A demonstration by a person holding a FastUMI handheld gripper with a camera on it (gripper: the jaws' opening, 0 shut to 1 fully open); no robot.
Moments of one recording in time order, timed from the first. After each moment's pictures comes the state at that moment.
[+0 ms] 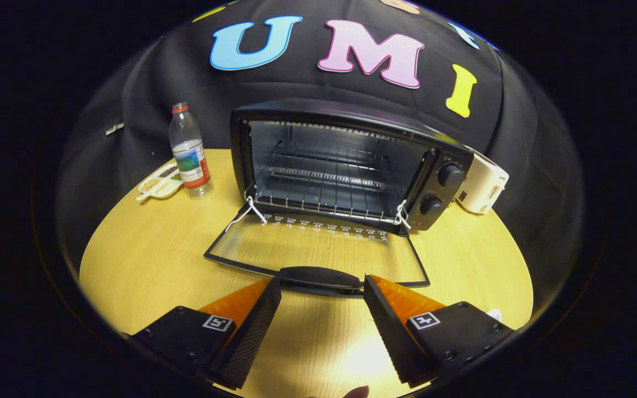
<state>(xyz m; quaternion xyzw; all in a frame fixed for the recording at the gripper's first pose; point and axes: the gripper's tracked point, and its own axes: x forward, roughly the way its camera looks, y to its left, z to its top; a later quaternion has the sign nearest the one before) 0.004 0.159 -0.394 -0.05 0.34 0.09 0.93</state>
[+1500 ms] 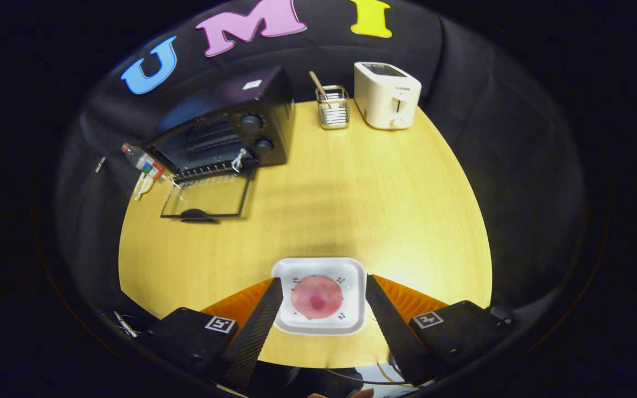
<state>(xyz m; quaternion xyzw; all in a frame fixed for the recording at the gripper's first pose) -0.056 -0.160 -0.356 0.05 0.58 0.07 0.81</state>
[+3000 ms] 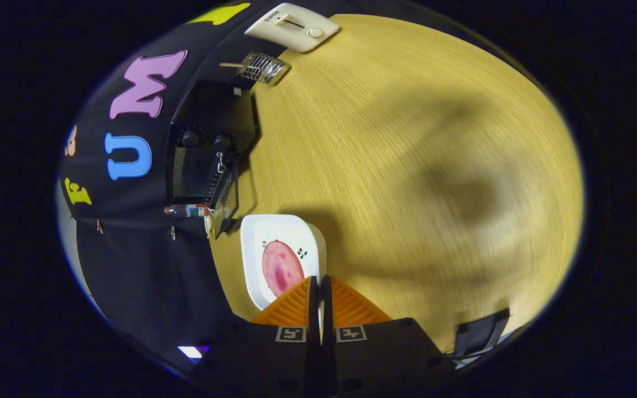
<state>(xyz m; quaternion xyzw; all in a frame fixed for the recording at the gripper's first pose) -0.105 -0.138 -0.408 0.42 0.60 0.11 0.68</state>
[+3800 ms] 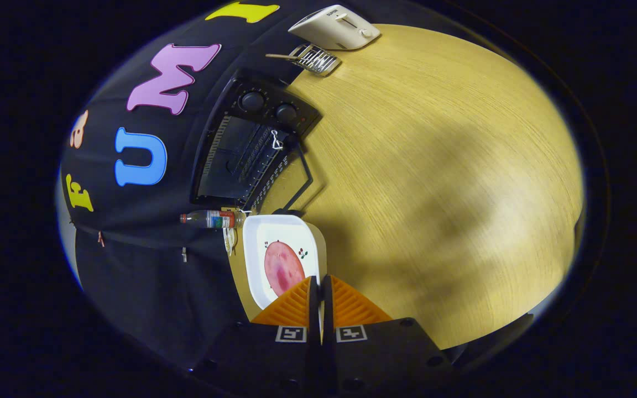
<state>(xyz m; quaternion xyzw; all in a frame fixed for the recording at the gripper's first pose) -0.088 0.038 -0.365 0.45 0.53 0.08 0.72</state>
